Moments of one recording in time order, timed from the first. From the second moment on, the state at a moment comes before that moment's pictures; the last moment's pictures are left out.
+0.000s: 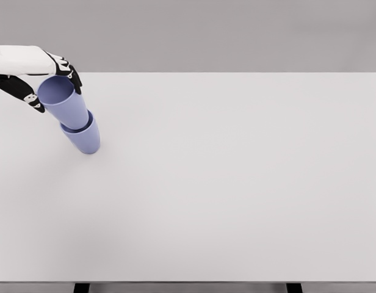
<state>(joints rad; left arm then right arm) -1.30 1.06 -1.27 -1.34 0.16 -0.61 -0.61 -0.03 0.00 -0.07 0.14 0.08 -0.15 0.15</state>
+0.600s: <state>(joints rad) -1.29 1.06 -1.25 -1.33 0.14 -0.61 -0.61 -0.03 0.00 -0.07 0.14 0.08 -0.15 0.15</state>
